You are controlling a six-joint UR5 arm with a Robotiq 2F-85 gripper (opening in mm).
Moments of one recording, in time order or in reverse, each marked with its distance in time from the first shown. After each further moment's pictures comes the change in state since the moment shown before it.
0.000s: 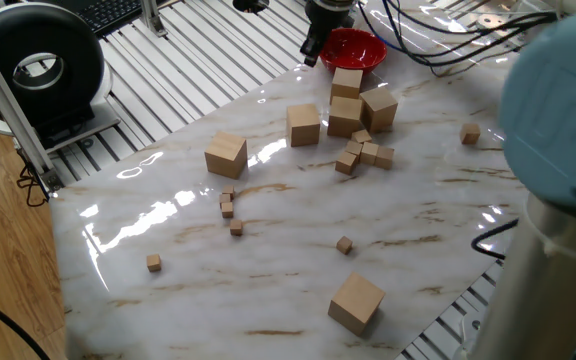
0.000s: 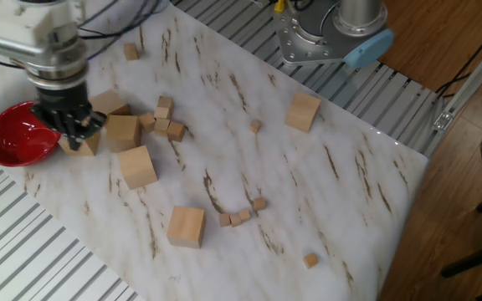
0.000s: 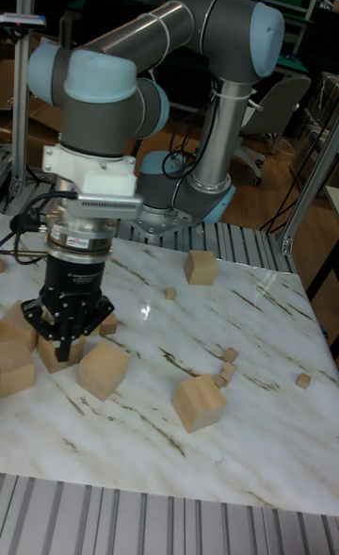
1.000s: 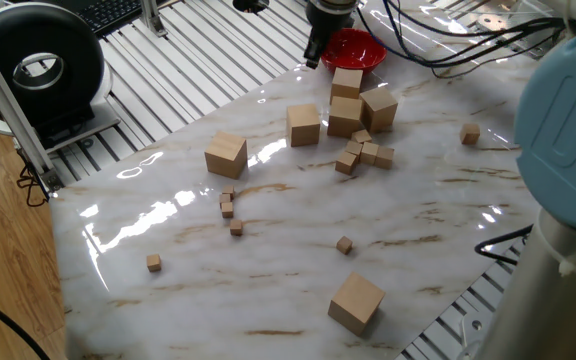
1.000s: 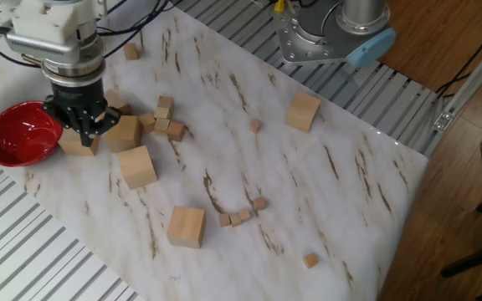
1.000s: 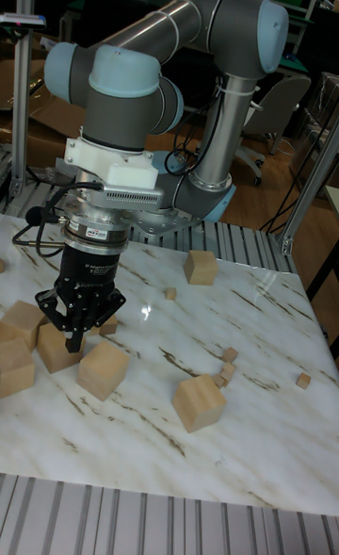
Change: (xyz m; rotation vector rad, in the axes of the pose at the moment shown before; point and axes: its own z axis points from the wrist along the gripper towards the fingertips) arm 0.000 0.036 -0.011 0.025 -0.012 0.022
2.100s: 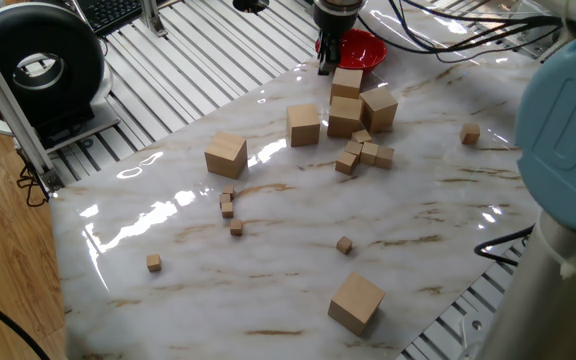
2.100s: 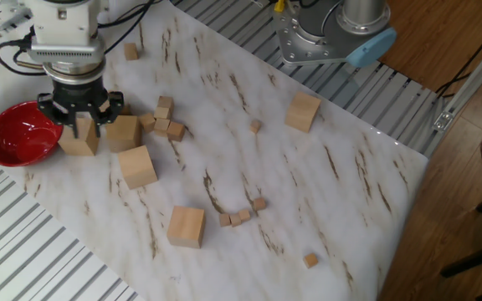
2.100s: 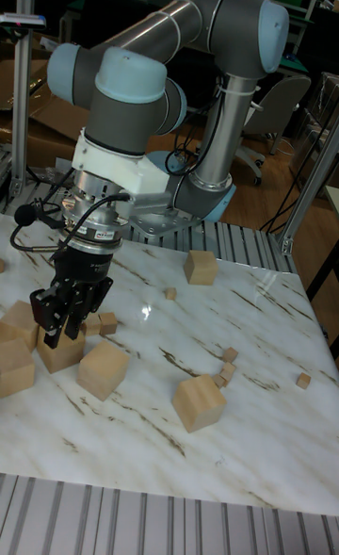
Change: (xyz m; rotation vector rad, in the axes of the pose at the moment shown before) arm 0.026 -0.010 0.000 0.022 0.094 -0.403
